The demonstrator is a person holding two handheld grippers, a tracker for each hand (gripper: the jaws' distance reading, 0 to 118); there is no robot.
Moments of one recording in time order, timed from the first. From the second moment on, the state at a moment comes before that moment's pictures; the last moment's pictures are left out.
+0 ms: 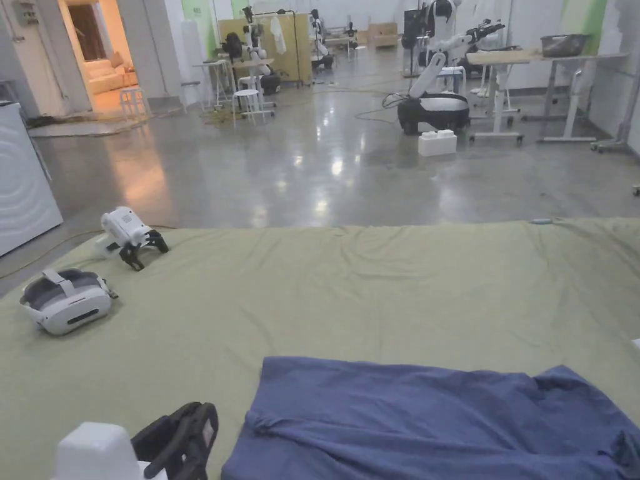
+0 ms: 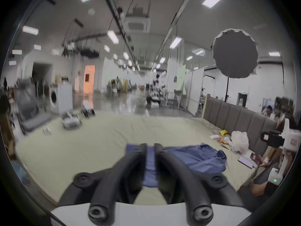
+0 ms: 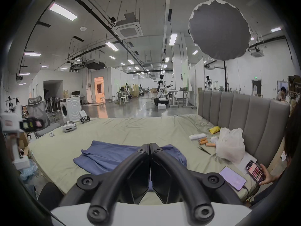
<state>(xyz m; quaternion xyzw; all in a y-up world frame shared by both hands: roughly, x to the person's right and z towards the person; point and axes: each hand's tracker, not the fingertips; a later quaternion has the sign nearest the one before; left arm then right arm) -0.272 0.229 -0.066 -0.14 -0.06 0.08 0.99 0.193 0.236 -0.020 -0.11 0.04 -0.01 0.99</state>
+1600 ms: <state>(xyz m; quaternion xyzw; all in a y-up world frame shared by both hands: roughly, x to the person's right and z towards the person) -0.324 0.124 -0.163 -0.37 -0.01 0.10 0.92 0.244 0.105 -0.163 -0.36 -0.05 -0.06 0.93</state>
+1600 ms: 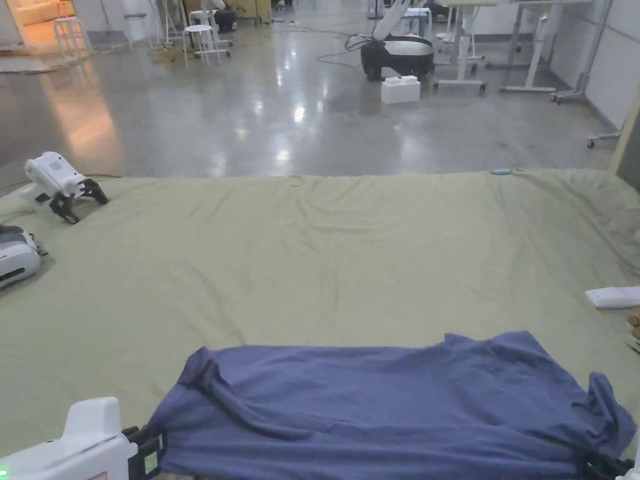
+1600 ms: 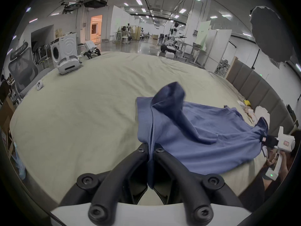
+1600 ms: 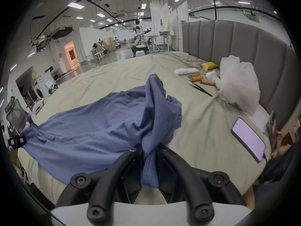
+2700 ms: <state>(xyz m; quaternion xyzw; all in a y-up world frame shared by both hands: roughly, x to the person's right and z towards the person) -0.222 0.294 0.035 -0.01 0.02 -0.05 1.00 0.172 0.258 -0.002 -0.07 0.07 0.02 1.00</state>
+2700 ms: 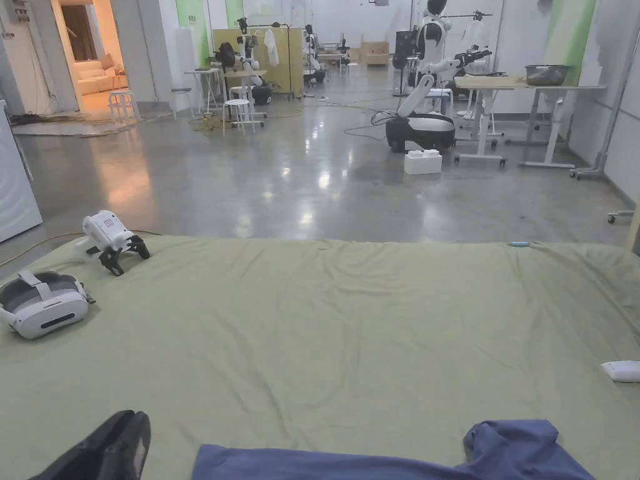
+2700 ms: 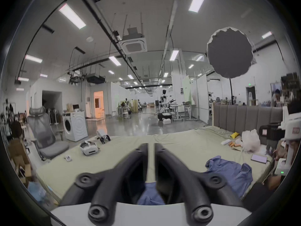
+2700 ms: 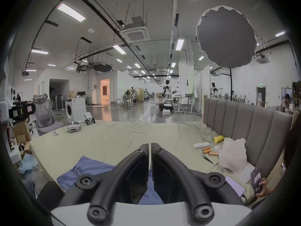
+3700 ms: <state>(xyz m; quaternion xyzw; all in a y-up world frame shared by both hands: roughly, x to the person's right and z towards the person) -0.314 0.040 -0.321 -0.45 0.03 0.04 0.89 0.231 0.145 -0.052 -0.30 0.01 -0.02 0.95</state>
